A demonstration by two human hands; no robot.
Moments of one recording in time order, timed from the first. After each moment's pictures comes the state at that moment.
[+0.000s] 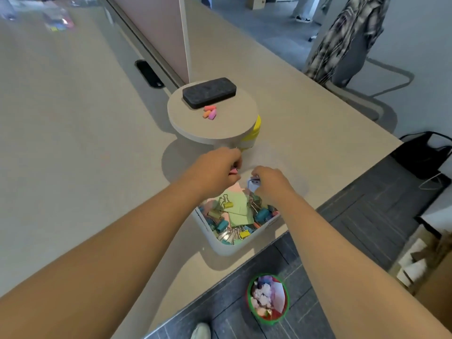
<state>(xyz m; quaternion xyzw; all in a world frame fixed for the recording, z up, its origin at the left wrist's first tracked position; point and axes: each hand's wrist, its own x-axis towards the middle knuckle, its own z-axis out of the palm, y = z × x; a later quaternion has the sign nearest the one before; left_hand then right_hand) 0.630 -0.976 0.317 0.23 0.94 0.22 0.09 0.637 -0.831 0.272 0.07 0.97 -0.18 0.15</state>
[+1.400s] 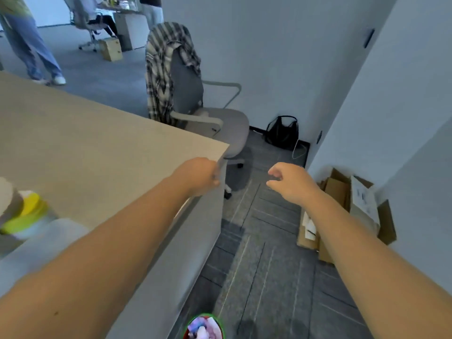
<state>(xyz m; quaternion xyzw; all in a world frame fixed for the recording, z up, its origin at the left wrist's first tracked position) 0.653 -0.626 0.370 0.45 0.89 0.03 0.11 0.790 -0.481 0.368 0.30 0.92 -0.24 0.00</state>
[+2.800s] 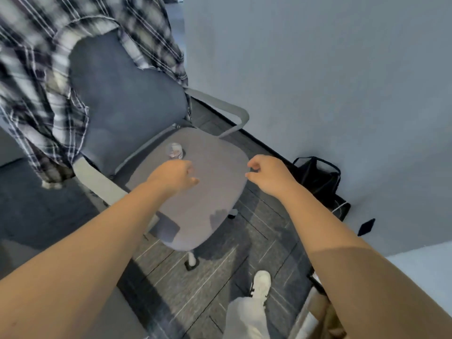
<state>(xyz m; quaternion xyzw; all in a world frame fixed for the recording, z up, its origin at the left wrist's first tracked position) 0.202 -0.078 0.290 0.18 0.95 0.12 0.22 0.280 0.105 0.312 0.16 0.94 -0.28 0.10</state>
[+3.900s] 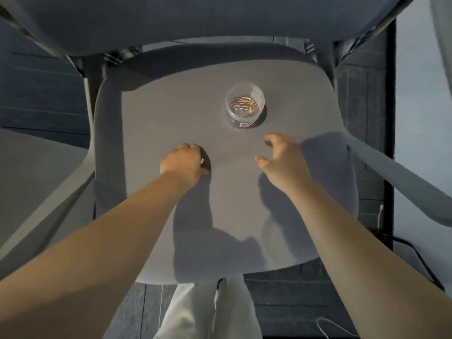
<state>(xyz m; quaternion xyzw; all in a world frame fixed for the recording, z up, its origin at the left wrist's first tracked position) -0.021 -0.042 -0.032 -0.27 0.87 0.18 0.36 -0.103 0.112 -0.005 -0.12 0.92 -0.17 0.32</state>
